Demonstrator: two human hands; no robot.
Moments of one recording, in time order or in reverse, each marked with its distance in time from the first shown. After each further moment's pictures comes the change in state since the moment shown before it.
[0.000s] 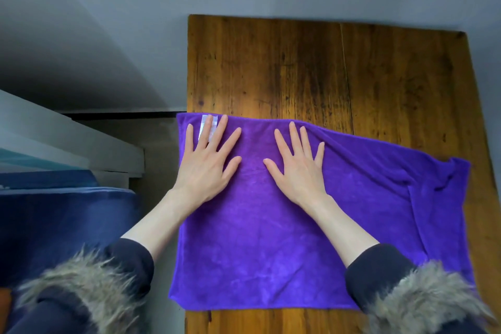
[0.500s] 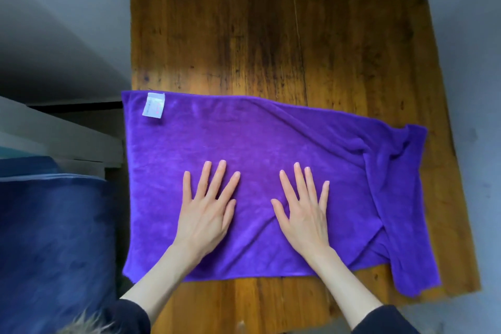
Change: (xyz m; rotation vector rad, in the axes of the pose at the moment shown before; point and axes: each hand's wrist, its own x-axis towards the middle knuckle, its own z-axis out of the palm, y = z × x) left_hand -0.088 0.124 0.042 0.001 -0.059 0.029; right_hand -0.133 0.089 0.040 0.068 0.089 0.034
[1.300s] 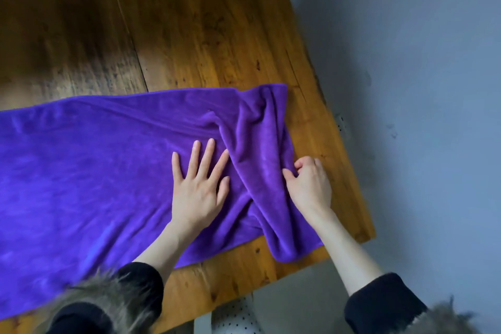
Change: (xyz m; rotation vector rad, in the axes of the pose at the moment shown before) left_hand 0.085 0.229 0.028 0.081 0.036 0.124; right_hand -0.034 0.241 -0.049 0.423 0.051 0.648
